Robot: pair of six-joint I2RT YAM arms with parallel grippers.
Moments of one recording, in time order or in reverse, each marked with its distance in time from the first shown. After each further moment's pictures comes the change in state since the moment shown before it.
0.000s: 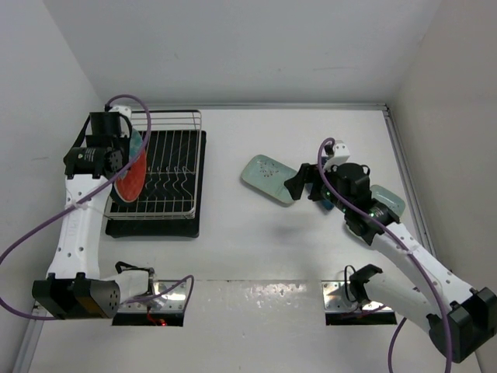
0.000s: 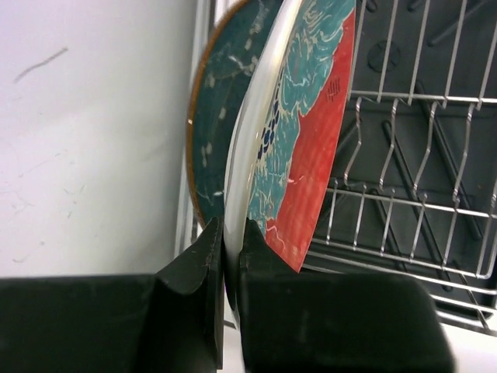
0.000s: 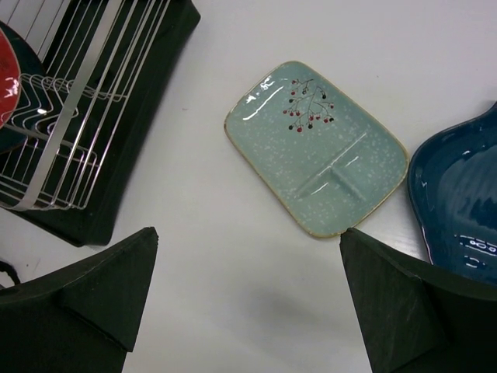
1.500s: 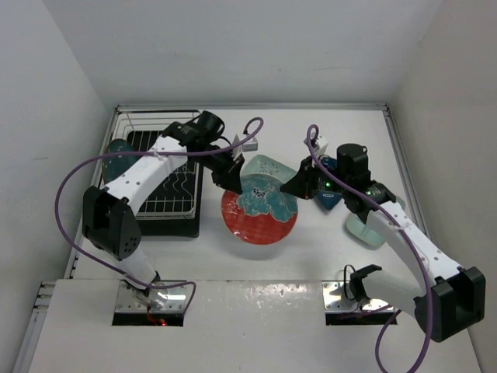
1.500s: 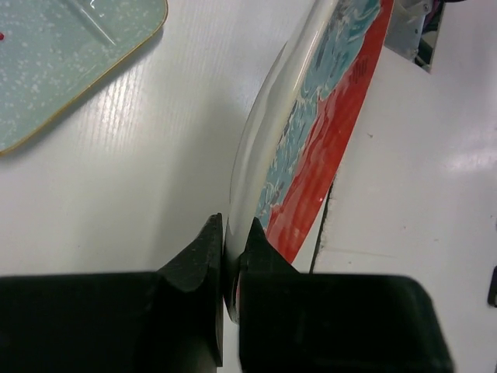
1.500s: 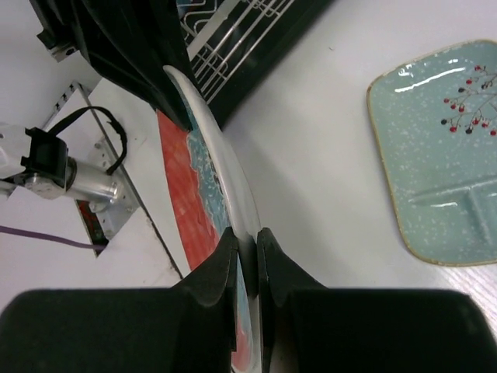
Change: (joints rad) left arm -0.527 0.493 0.146 -0.052 1.115 0.333; right arm -0.128 0.165 0.135 -0.067 -0.646 -0.172
